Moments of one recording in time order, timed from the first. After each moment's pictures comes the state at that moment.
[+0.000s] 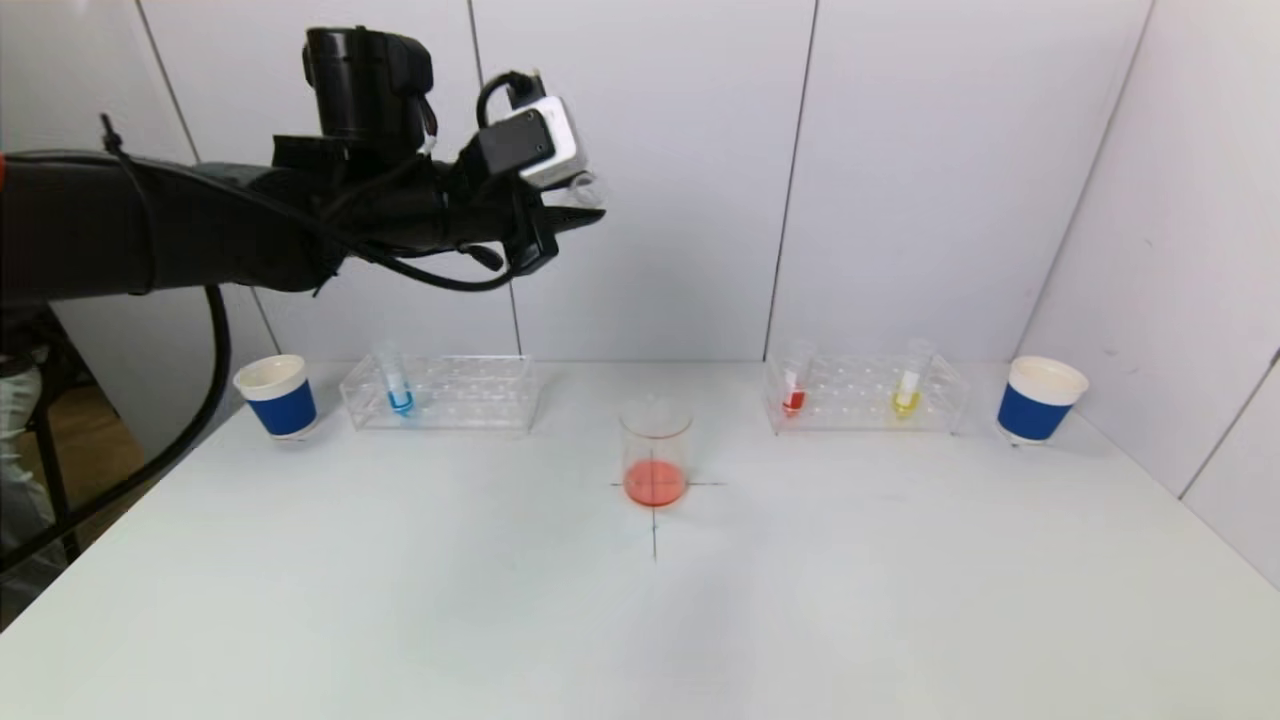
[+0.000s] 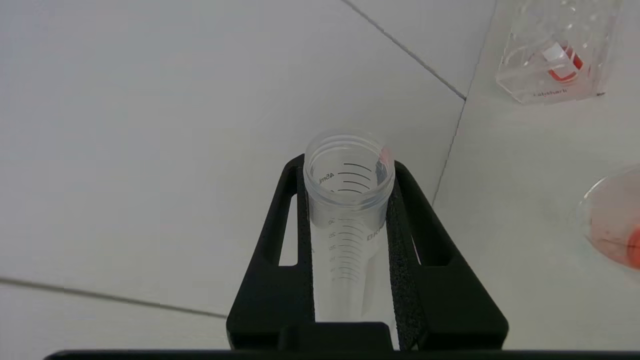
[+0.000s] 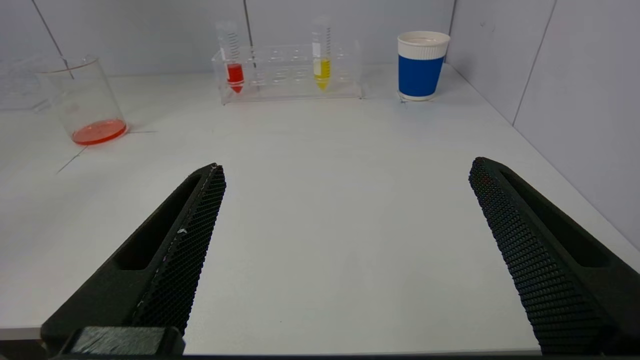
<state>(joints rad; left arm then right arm) -0.36 1.95 -1.71 -0.18 -0.44 0.97 0.00 0.00 0.00 -0.03 -0.02 0.06</state>
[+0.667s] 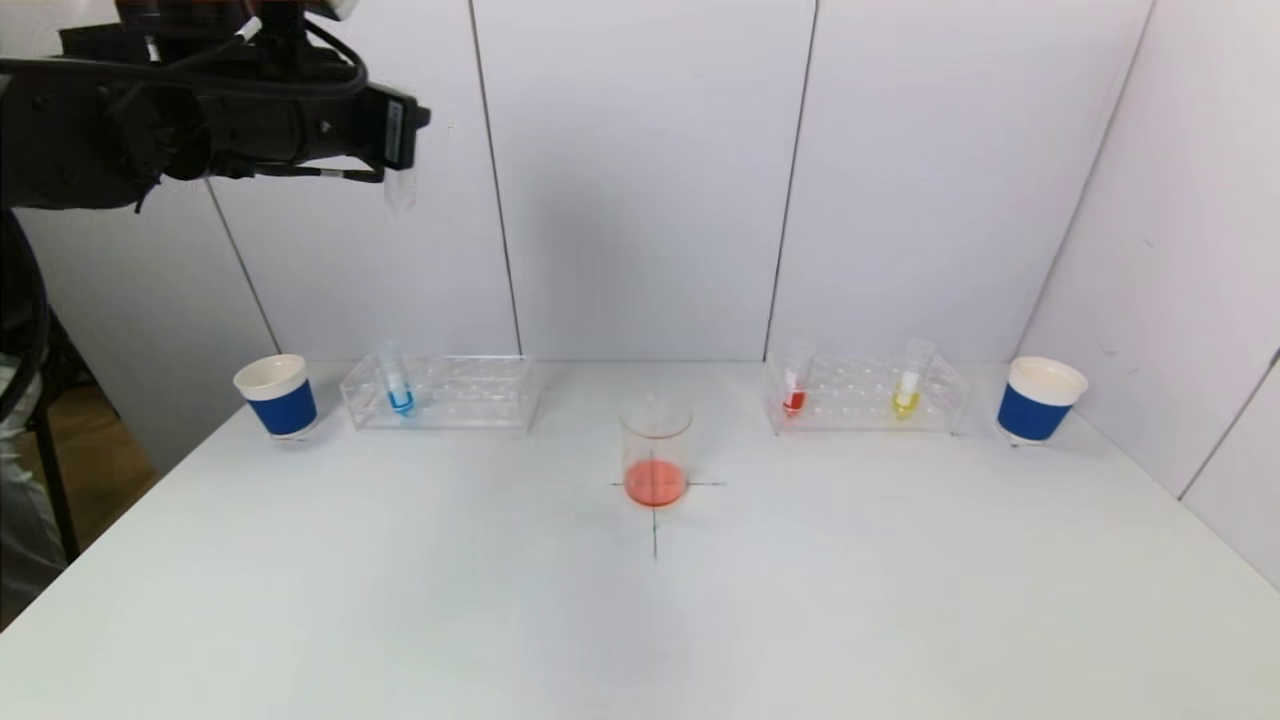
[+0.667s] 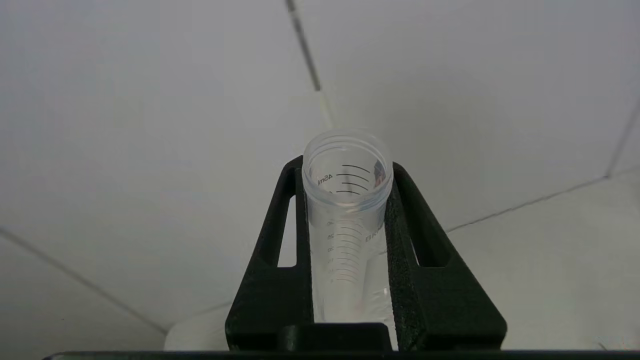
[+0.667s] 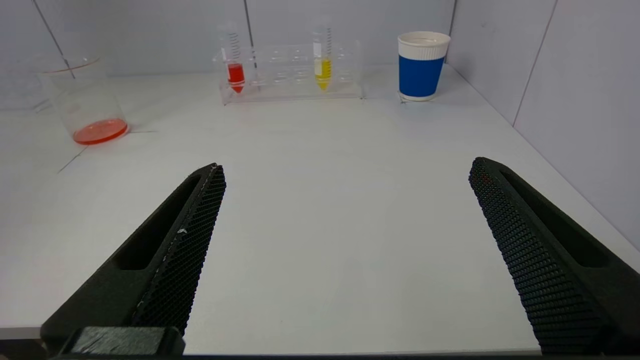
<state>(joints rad) -0.20 1.84 -1.78 -0.07 0.00 0.27 0.00 0.00 0.00 -0.03 -0.02 0.06</state>
